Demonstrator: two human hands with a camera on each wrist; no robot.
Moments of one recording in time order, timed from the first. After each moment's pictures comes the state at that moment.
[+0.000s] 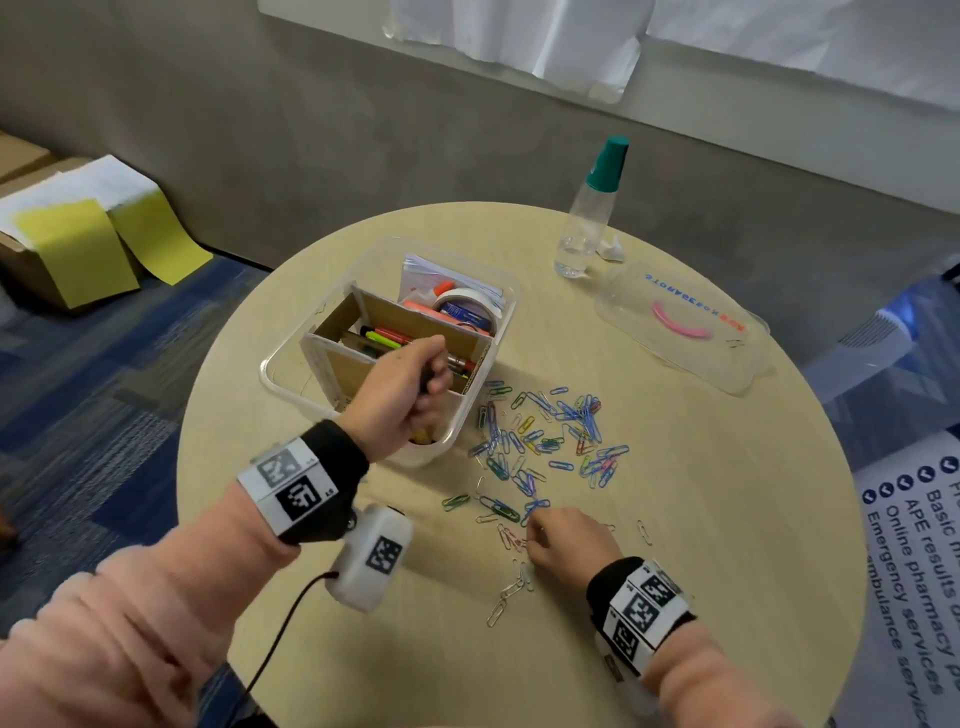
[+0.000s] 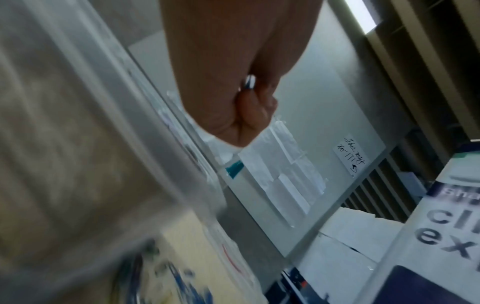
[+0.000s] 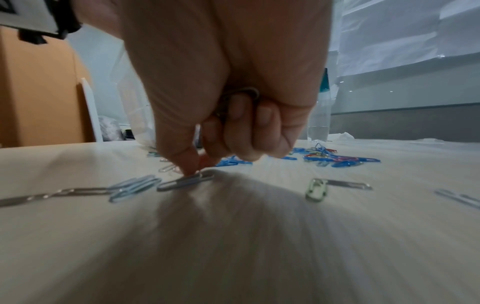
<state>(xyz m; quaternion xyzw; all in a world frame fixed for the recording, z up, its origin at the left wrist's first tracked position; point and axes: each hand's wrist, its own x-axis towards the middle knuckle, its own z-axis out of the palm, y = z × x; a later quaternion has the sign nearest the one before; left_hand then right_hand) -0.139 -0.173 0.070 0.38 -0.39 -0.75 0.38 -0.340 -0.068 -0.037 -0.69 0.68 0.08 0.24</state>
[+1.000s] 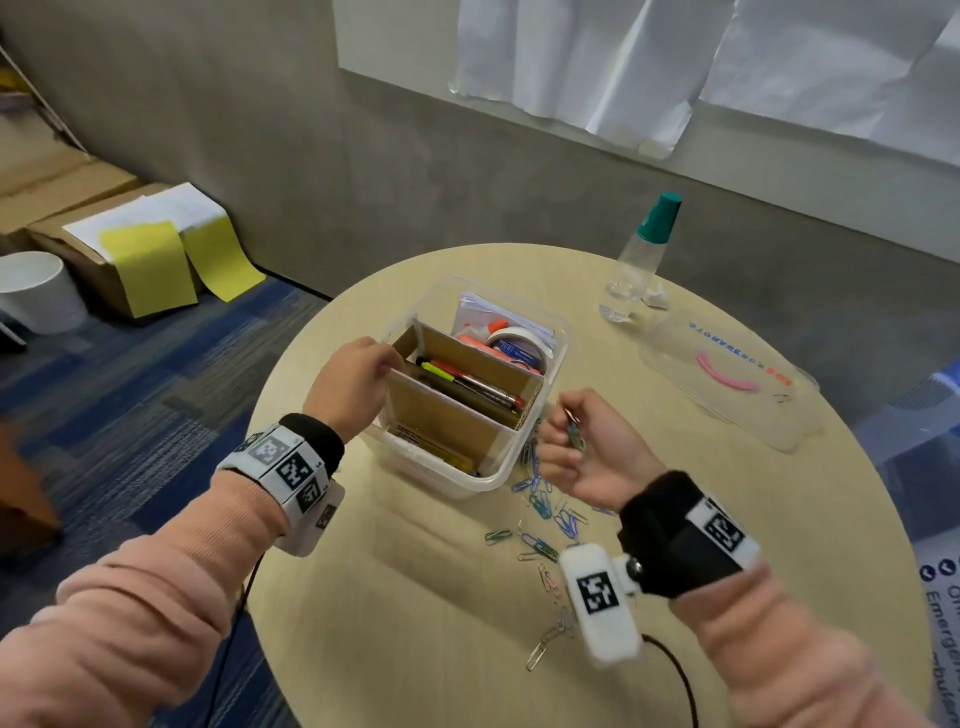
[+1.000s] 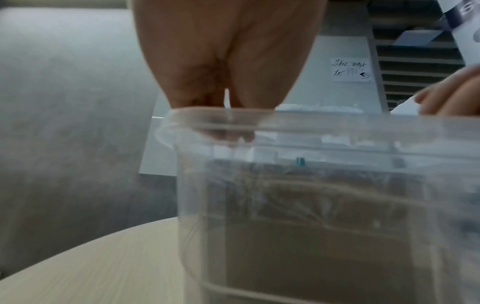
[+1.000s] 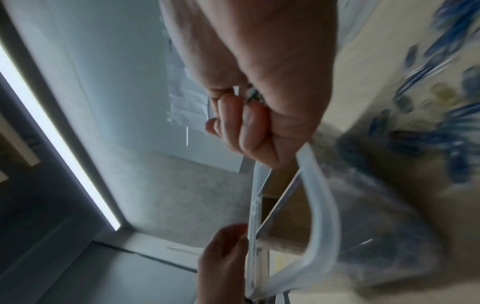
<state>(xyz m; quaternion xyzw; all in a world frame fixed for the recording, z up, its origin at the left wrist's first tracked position) -0.048 -0.214 0.047 0.60 -0.73 -0.12 0.30 -0.293 -0.145 0.088 -0.20 0.45 -0.39 0.78</state>
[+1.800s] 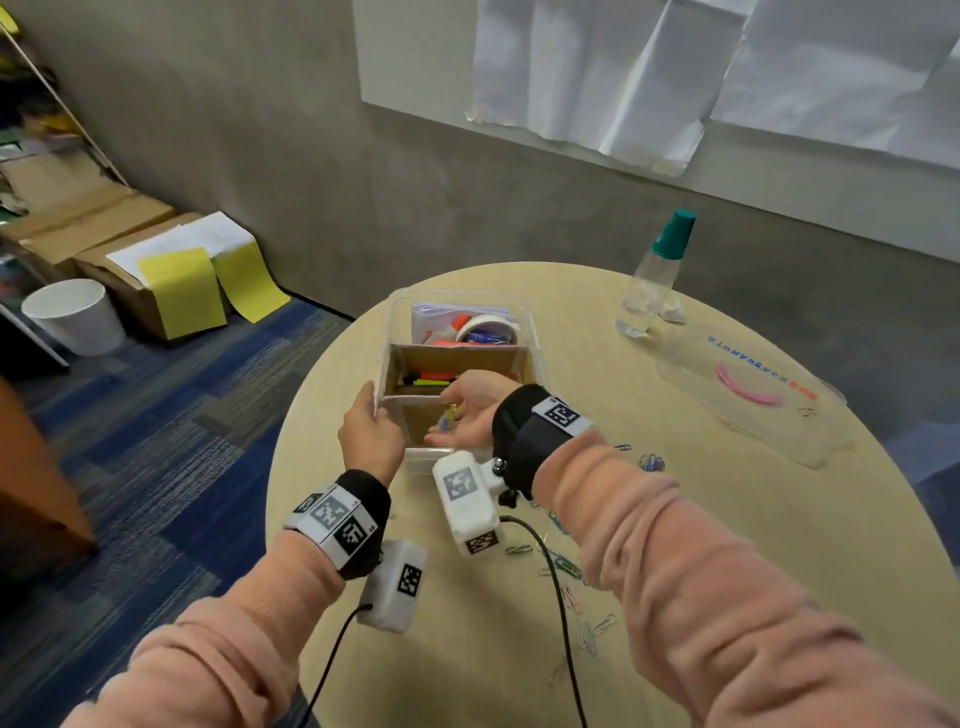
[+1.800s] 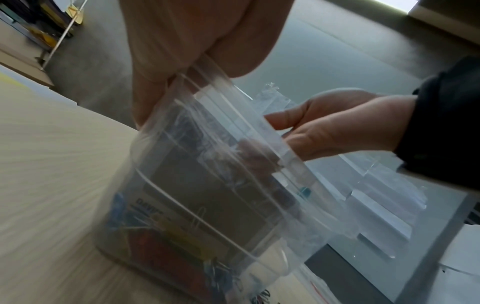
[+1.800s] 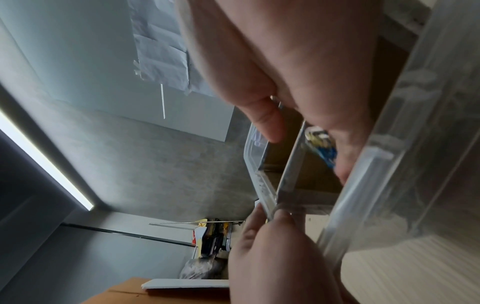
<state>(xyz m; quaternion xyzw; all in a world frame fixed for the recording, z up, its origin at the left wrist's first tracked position) -0.064 -0.192 0.018 0.70 -0.41 -0.35 0.47 -0.182 -0.215 0.093 -0.11 0.54 -0.27 0.79</state>
